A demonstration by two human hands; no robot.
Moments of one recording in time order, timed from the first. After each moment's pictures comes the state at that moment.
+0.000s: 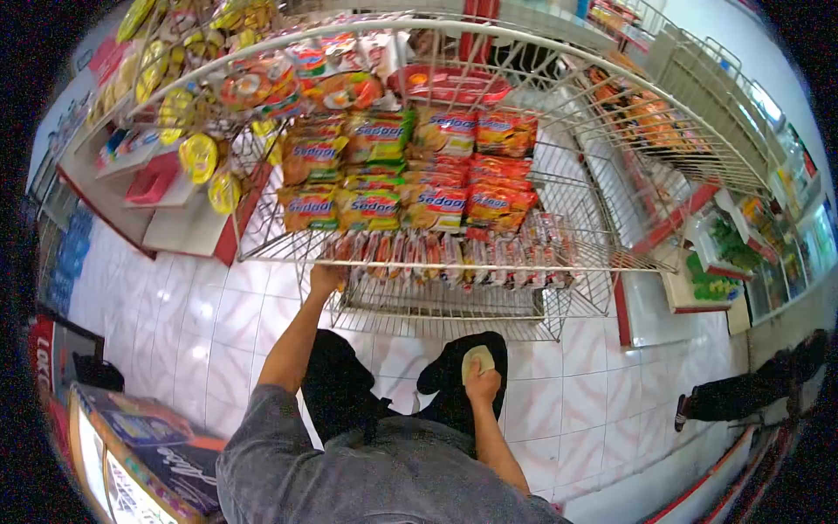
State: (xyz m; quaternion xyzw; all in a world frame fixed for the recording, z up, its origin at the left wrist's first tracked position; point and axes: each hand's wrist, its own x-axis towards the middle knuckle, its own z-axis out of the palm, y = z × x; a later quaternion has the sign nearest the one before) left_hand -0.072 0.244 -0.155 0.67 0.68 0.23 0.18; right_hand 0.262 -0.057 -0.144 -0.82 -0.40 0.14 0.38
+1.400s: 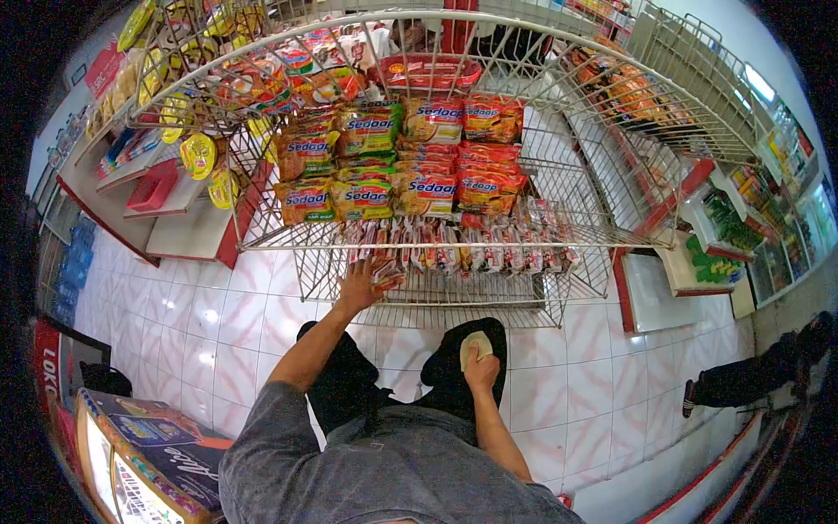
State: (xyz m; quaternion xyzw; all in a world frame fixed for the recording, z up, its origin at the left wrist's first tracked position) left_hand 0.010 0.168 -0.121 0.80 0.59 0.10 0.07; right_hand 0.262 -0.062 -0.146 -0.80 -0.42 0.14 0.40
